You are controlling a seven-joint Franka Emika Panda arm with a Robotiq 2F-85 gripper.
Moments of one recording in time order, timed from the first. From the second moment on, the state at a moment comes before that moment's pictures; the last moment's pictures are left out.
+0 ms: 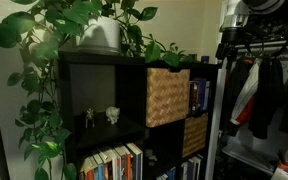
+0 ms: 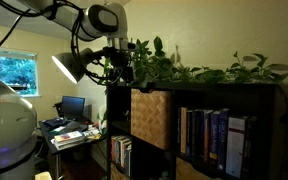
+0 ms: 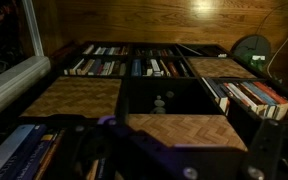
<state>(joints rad) 0.01 -0.74 0.04 -2.47 0.03 1.86 0.05</state>
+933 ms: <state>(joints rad) 0.13 -0.50 0.10 -2.39 -0.06 2.19 -0.20</state>
